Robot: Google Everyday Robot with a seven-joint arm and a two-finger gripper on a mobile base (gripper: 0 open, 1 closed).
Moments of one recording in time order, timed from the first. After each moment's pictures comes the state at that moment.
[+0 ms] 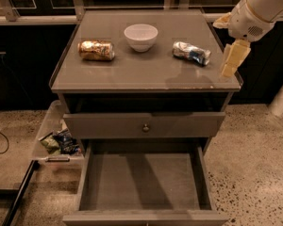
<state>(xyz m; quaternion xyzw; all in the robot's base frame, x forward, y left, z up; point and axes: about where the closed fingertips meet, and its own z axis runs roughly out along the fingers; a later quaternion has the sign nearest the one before) 0.624 -0.238 0.930 -0.65 0.72 0.00 0.23</state>
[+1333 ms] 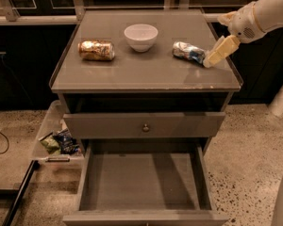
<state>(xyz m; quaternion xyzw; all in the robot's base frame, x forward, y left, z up) 0.701 -0.247 0.921 -0.53 0.75 0.09 0.39</state>
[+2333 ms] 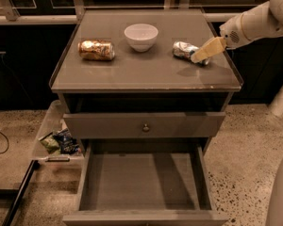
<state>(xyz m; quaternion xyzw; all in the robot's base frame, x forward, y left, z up) 0.743 -0.251 0.895 -0.38 0.82 0.11 0.41</state>
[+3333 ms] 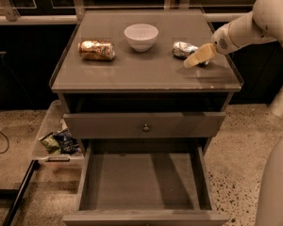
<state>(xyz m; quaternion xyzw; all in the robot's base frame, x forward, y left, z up) 0.760 -0.242 0.858 -0.36 0.84 0.11 0.39</state>
